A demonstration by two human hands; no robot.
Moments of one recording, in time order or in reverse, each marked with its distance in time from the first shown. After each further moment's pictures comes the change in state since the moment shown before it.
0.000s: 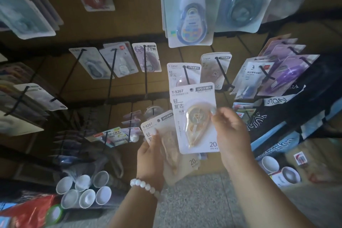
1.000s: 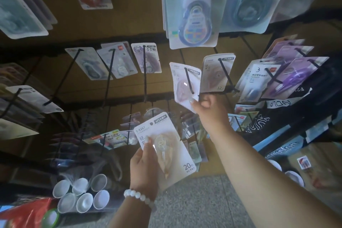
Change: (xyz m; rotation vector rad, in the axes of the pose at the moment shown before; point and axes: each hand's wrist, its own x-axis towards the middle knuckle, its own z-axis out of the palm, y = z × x) left_hand 0.013 -0.009 -0.012 0.051 0.061 0.026; right_hand 0.070 0.006 0.042 -0.253 -0.119 0.059
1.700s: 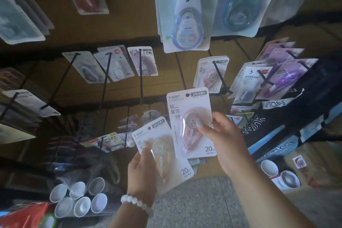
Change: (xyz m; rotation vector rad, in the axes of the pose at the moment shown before) left_hand -0.006 -0.005 -0.001 -0.026 -0.037 0.029; right_hand -0.061 0.016 -0.034 0.457 -0.156 -0.053
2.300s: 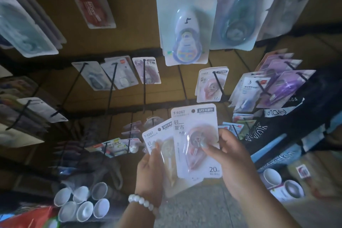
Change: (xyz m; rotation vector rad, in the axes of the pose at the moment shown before) left_hand 0.010 -0.005 0.012 -0.116 -0.112 -0.029; right_hand -0.026 -0.006 -0.010 0.121 -0.093 0.012
